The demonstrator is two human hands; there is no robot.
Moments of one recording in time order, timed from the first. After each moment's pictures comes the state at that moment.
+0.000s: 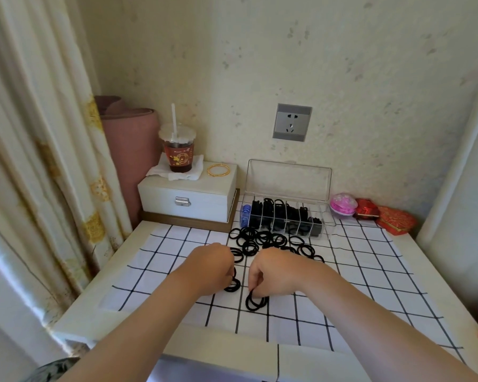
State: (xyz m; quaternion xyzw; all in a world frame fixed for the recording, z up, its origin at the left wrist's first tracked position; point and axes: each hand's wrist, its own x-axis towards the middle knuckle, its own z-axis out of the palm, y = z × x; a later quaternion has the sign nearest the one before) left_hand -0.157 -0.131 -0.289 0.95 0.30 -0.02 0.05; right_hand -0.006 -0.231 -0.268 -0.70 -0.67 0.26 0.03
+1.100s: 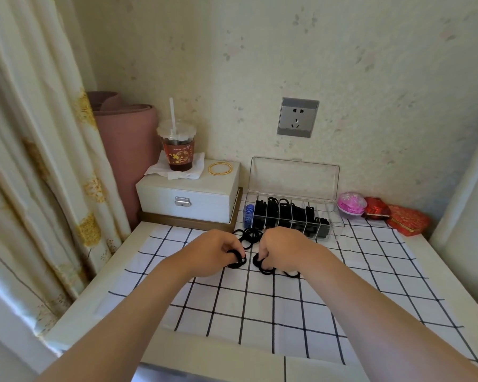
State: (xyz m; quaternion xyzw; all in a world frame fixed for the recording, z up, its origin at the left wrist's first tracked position) left_hand -0.152 -0.096 -0.286 0.89 0.29 0.08 0.35; right_hand 0.022 -0.188 -0.269 -0.74 -0.66 0.12 -0.04
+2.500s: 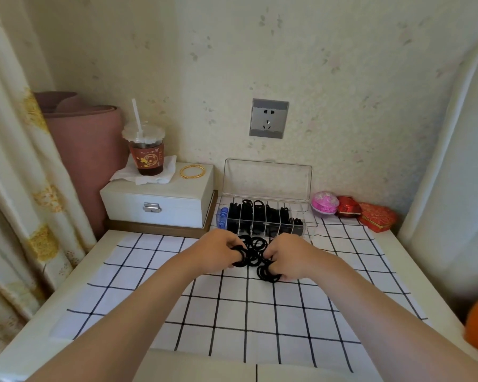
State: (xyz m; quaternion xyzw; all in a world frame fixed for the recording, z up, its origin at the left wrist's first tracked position) left_hand -0.089 -0.114 -0.283 0.85 0.32 0.06 0.43; right_hand 0.078 -0.228 -0.283 -0.80 -0.54 0.24 0.08
